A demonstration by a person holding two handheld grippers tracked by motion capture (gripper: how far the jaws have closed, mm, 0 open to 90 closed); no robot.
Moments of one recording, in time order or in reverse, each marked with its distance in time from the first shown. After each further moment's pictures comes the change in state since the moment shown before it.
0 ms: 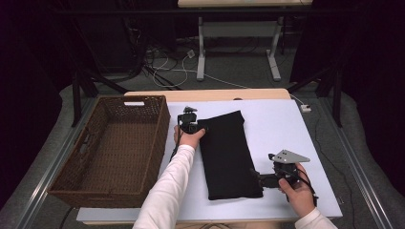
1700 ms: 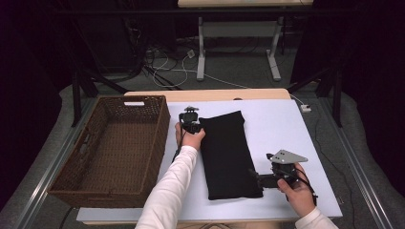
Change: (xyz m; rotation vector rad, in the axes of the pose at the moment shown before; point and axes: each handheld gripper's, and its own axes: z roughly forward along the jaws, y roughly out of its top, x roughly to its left) left arm -0.010 0.001 -0.005 -0.051 0.052 0.057; right arm 0.005 0.004 0.000 0.007 0.013 -0.046
